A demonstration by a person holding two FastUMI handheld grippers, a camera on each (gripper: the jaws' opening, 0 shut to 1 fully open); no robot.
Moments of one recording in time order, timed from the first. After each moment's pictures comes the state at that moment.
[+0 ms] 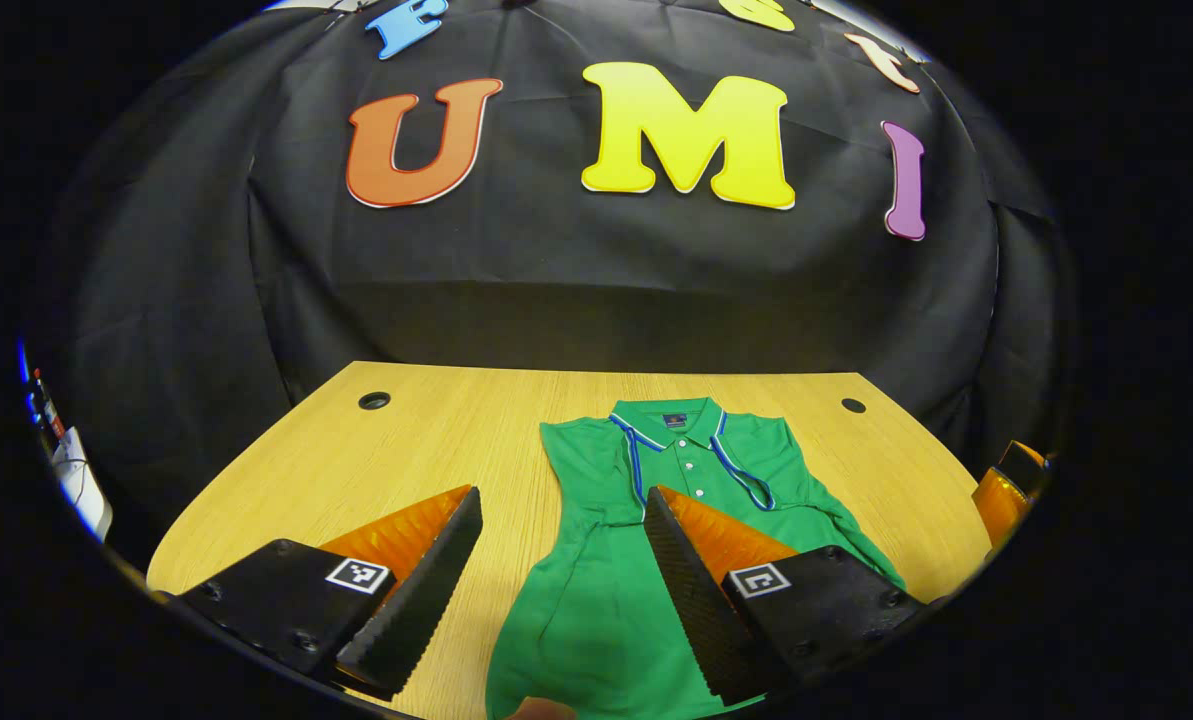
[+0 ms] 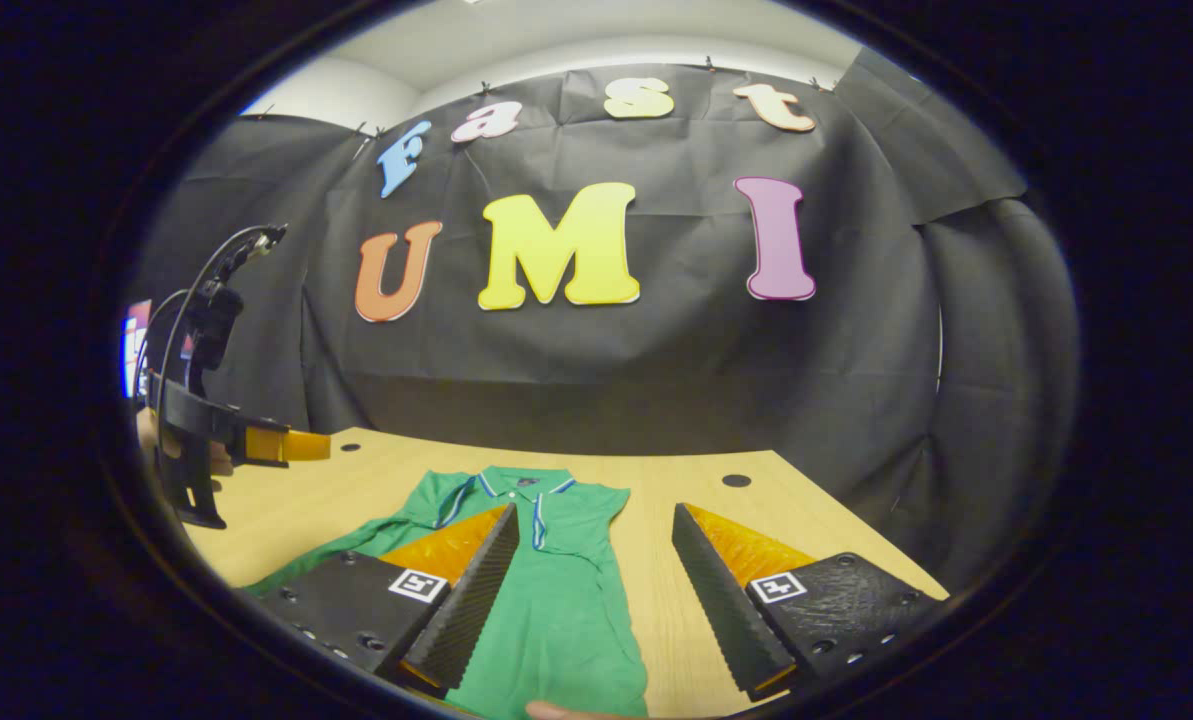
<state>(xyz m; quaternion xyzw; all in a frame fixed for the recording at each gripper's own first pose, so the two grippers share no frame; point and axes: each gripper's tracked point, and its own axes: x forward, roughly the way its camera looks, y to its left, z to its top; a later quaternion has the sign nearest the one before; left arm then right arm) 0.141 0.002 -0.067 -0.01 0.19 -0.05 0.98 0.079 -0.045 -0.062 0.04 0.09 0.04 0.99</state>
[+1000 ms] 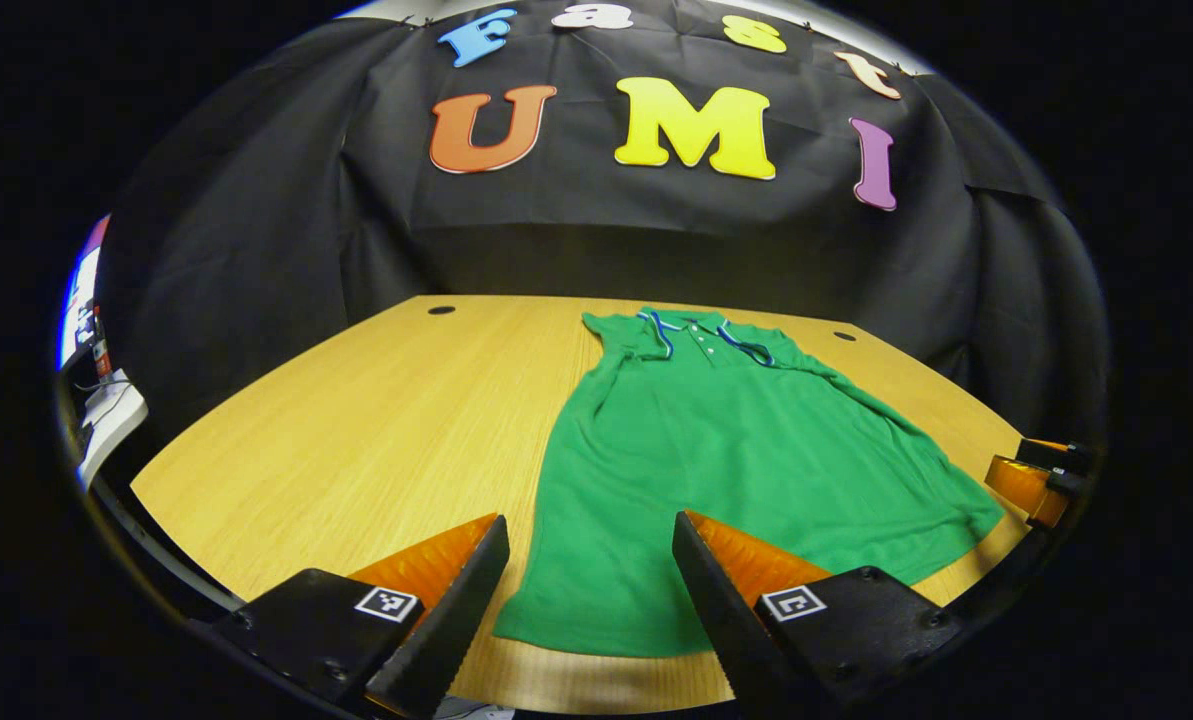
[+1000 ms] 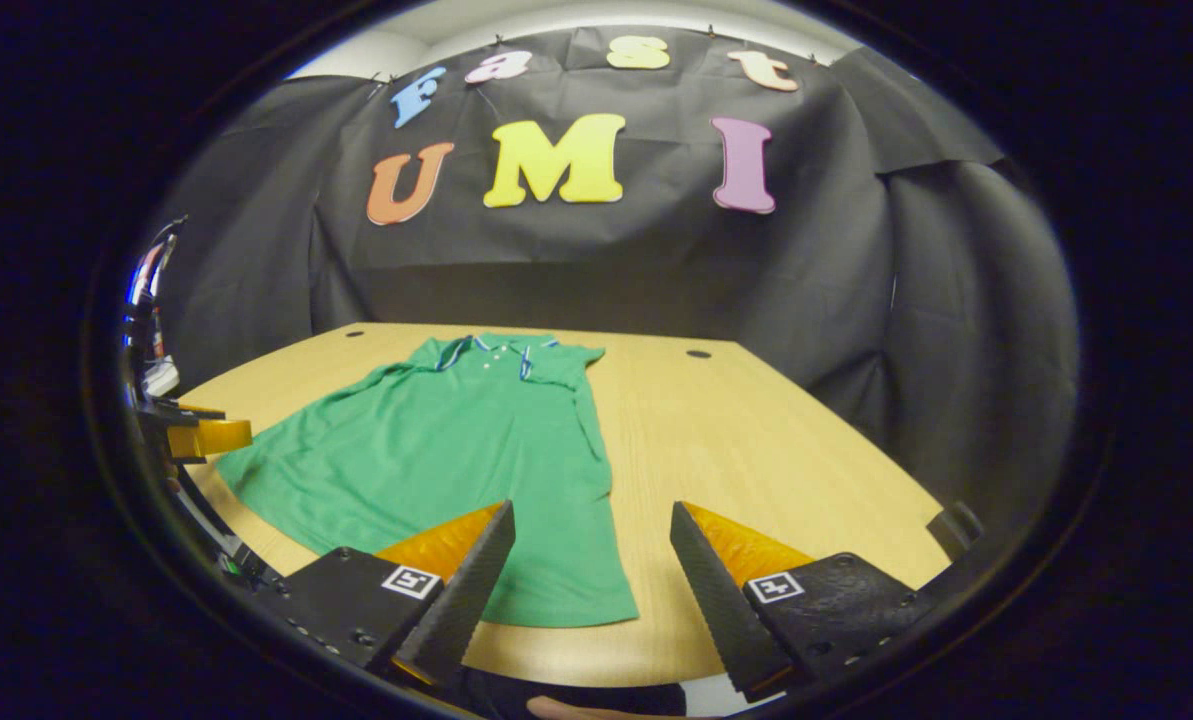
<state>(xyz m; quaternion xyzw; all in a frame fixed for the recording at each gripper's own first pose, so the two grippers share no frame) -0.035 0.024 -0.215 -0.03 0.23 -0.06 0.97 -0.061 -0.073 -0.217 0.01 0.23 0.01 0.97</state>
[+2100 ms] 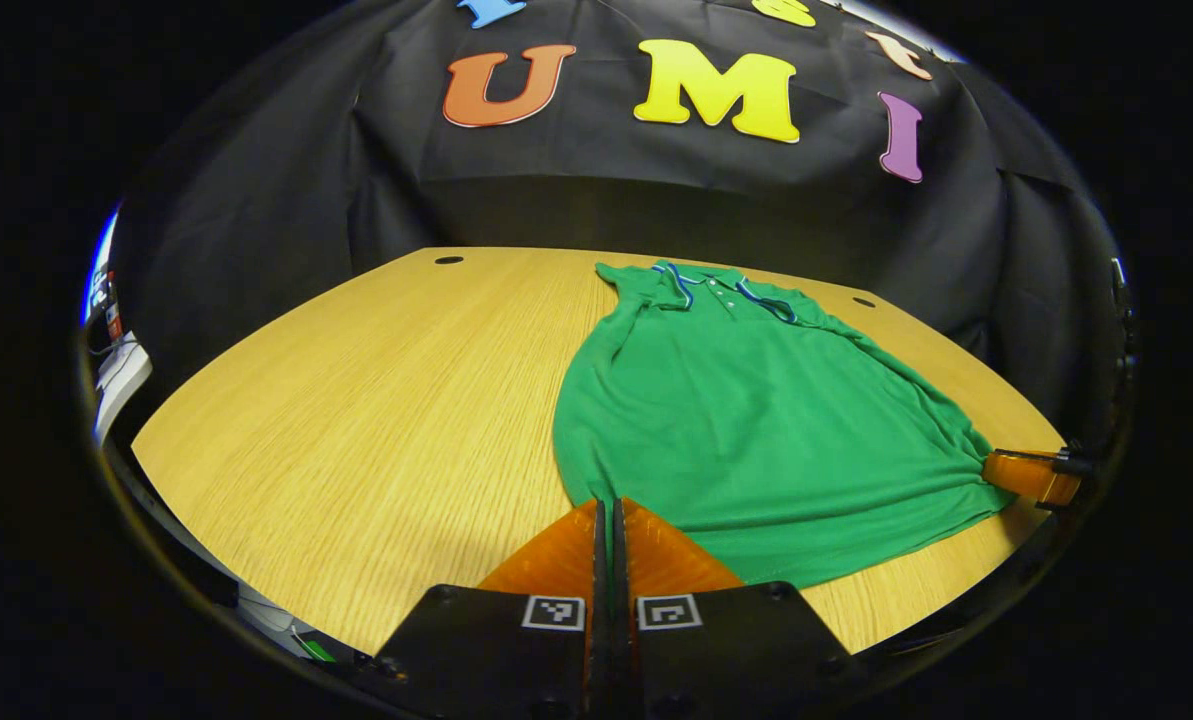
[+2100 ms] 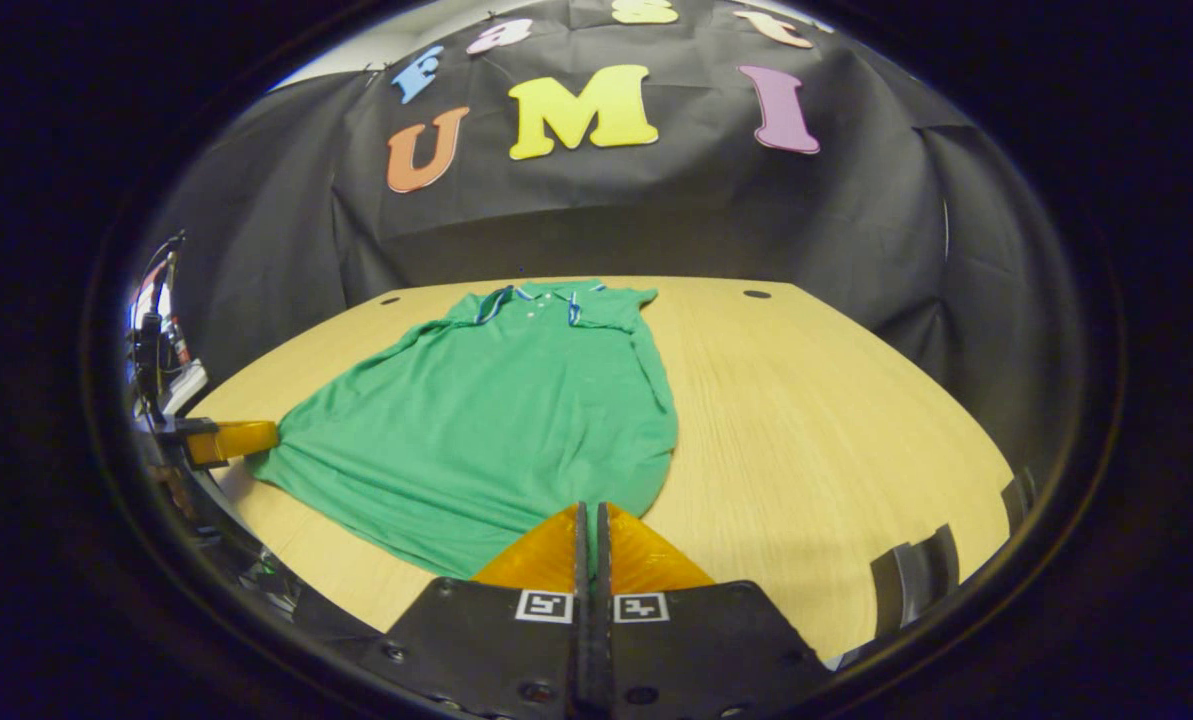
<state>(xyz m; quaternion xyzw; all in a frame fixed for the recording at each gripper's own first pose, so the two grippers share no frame) -0.027 0.024 -0.230 -0.05 0.25 -0.07 0.96 -0.039 -0.040 -0.237 0.03 0.28 0.07 0.96</state>
